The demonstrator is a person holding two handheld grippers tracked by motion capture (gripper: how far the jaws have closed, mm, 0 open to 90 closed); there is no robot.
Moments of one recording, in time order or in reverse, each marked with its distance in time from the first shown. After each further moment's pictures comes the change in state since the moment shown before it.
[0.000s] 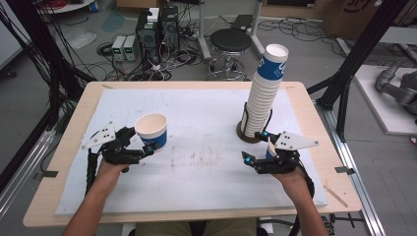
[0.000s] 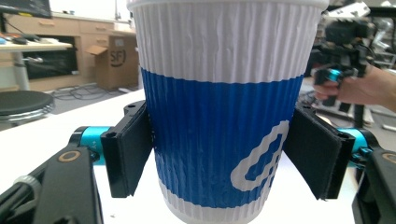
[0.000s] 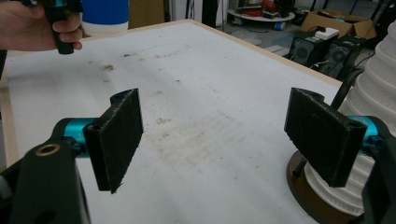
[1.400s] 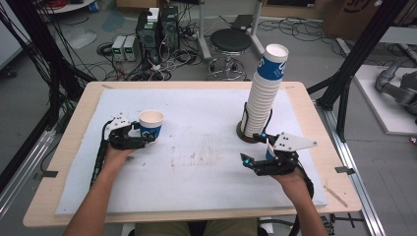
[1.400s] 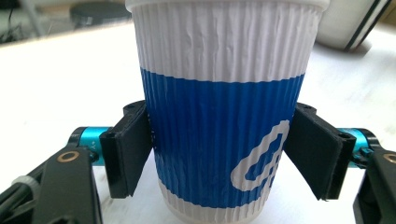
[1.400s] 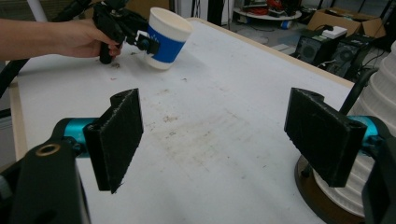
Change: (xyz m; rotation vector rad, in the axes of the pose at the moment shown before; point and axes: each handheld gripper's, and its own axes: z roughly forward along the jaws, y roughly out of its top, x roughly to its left) left arm 0.065 -0.040 0.023 0.385 0.317 -0.036; right arm 0.003 0.000 0.001 0.007 0.023 -0.003
